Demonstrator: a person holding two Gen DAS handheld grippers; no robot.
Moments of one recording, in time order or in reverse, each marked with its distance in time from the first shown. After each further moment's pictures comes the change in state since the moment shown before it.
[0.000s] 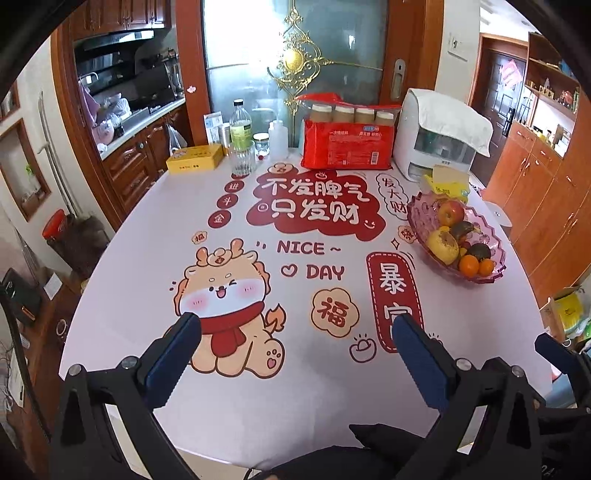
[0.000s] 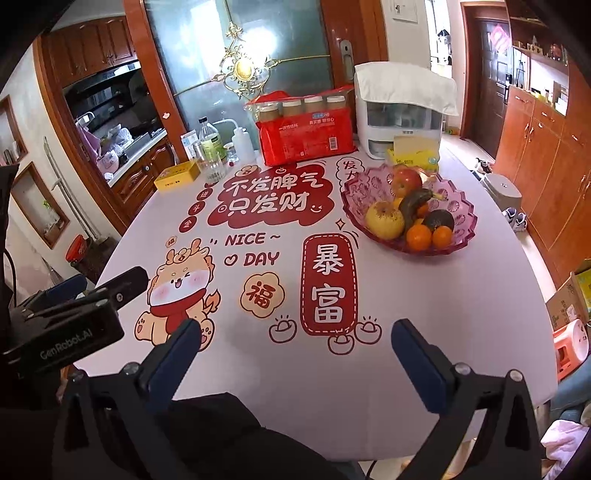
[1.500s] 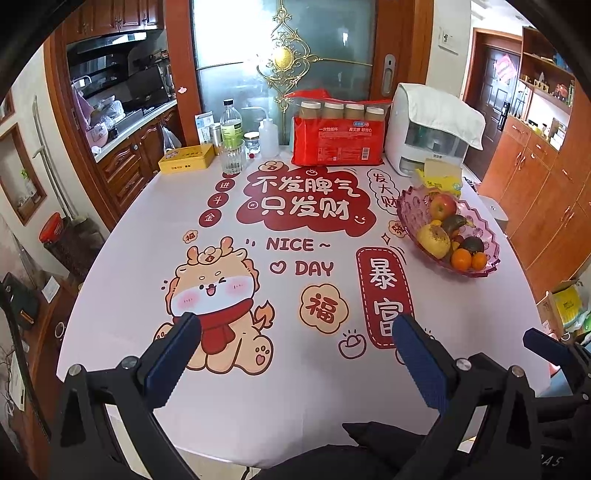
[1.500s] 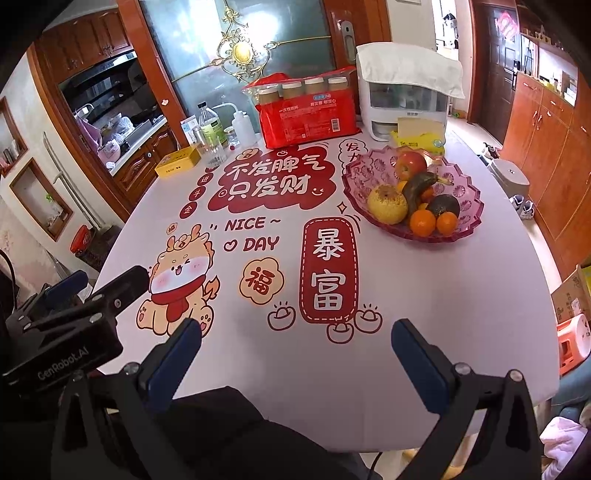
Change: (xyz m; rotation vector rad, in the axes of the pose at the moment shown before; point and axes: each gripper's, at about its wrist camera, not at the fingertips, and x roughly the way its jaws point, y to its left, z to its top) left arm -0.003 -0.016 -0.005 0.014 0.016 -0.011; right arm 0.009 -0.010 0.004 0.005 0.081 0.027
